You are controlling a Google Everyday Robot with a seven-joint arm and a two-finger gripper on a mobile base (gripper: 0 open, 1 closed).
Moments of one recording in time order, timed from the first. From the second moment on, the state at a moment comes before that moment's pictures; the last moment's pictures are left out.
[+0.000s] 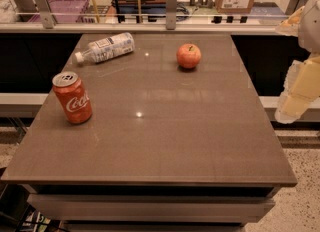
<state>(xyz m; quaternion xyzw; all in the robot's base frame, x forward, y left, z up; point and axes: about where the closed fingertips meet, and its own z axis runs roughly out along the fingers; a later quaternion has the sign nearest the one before) 0.437 -0.210 0.997 -0.60 0.77 -0.06 0.19</state>
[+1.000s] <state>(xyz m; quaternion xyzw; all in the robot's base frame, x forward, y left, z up) 0.474 -0.234 1.002 -0.51 0.81 -0.02 0.29</state>
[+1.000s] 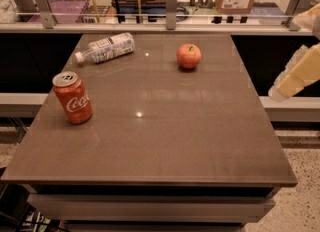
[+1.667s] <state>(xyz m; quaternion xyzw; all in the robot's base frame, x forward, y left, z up) 0.505 -0.233 0.999 -0.42 0.82 0.05 0.38</state>
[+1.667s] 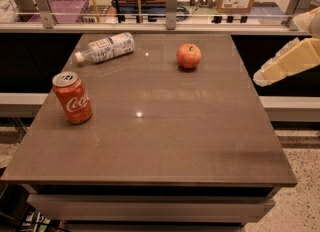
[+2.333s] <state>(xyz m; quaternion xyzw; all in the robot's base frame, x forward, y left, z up) 0.526 -0.221 0.988 -0.40 0.82 0.08 0.41</state>
